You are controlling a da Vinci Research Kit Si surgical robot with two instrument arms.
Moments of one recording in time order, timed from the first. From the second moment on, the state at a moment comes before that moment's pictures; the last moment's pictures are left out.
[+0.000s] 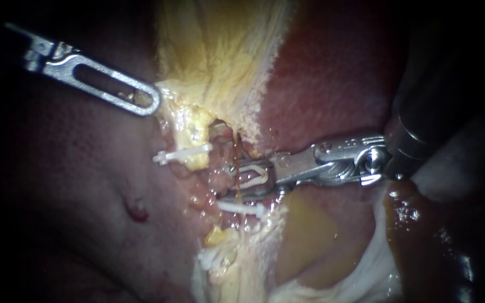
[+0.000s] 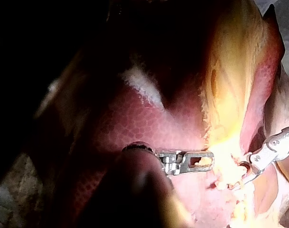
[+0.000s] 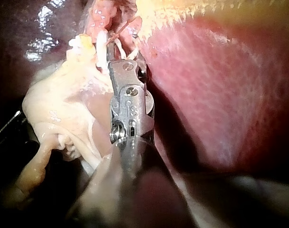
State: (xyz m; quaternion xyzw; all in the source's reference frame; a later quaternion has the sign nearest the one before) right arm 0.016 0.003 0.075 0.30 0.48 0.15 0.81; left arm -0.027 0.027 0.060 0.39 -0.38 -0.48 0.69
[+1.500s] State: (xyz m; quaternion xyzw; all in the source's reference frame) right arm 0.010 0.005 0.072 0.31 0.49 0.15 0.80; left arm -0.027 0.027 0.060 0.39 -0.38 -0.48 0.69
